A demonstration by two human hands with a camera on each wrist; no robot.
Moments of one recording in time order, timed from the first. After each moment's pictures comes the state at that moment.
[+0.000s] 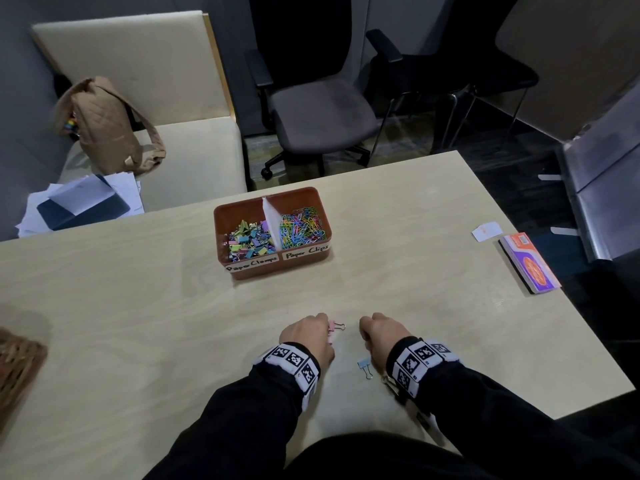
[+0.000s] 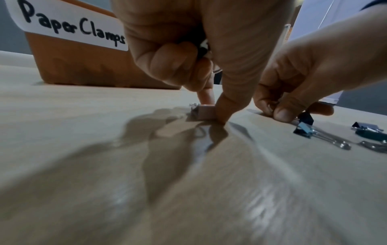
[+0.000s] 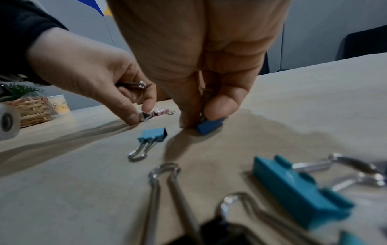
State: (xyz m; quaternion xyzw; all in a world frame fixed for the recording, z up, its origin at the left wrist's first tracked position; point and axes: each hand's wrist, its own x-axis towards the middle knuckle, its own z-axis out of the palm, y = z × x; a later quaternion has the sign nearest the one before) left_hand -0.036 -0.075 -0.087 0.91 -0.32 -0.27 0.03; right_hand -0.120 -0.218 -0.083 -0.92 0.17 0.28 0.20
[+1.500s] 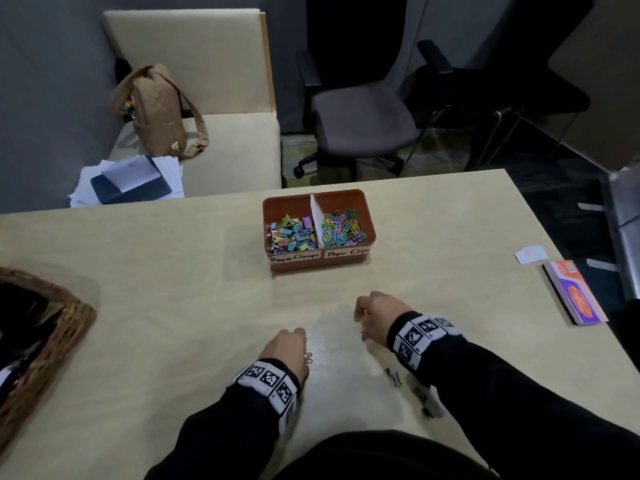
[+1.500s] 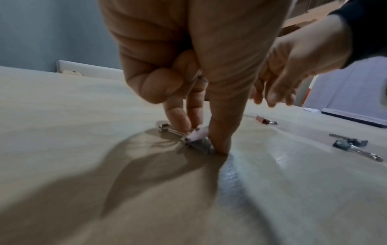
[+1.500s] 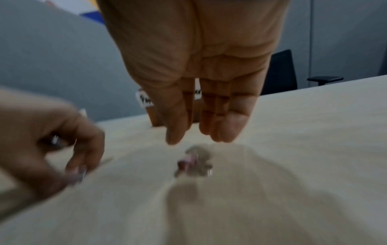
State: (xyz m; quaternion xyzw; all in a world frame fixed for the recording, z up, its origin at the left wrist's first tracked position) left_hand -0.023 0.013 -0.089 0.93 -0.20 -0.30 0.04; right_hand -0.051 -0.191 -0.063 -0.93 0.12 0.28 0.19
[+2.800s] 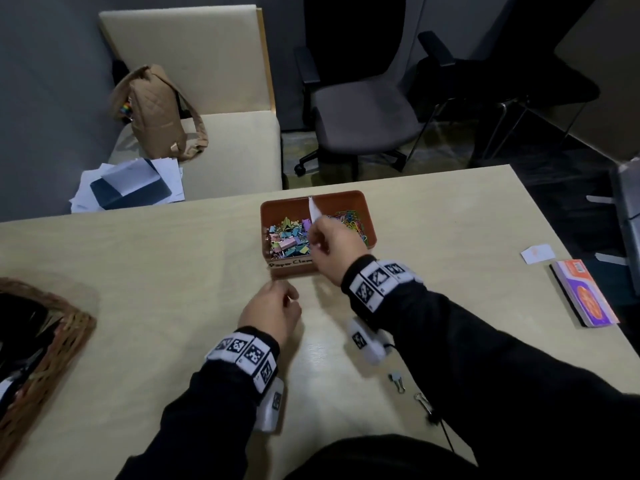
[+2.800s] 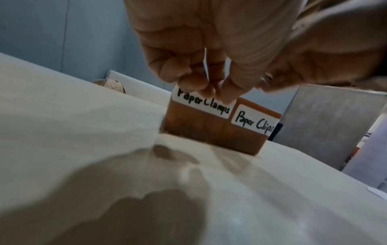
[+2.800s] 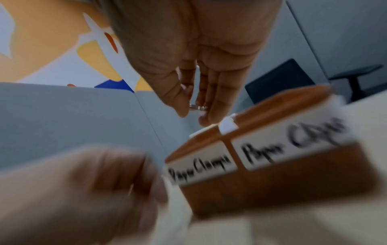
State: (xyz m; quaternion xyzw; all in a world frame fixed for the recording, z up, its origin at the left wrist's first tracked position) left_hand 0.034 0.011 -0.054 0.94 -0.15 -0.16 0.25; right_hand 0.037 -0.154 0.005 -0.92 0.10 0.00 0.39
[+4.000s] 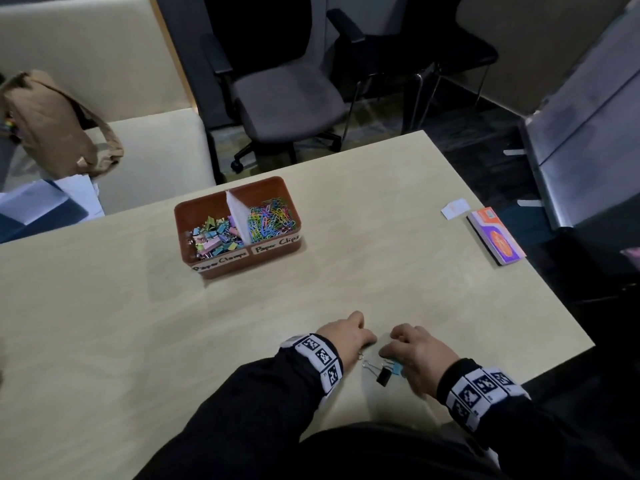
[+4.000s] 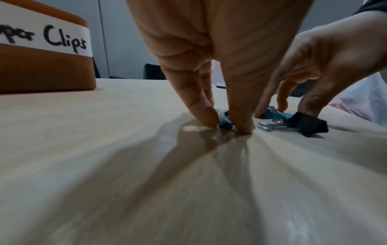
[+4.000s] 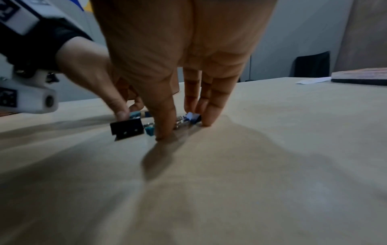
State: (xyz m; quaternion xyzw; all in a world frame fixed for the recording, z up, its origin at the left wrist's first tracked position) left_hand -0.073 -0.131 -0.095 0.74 -0.56 -0.37 0.02; right_hand -0.233 -0.261 -0.095 -0.95 0.12 0.17 0.24
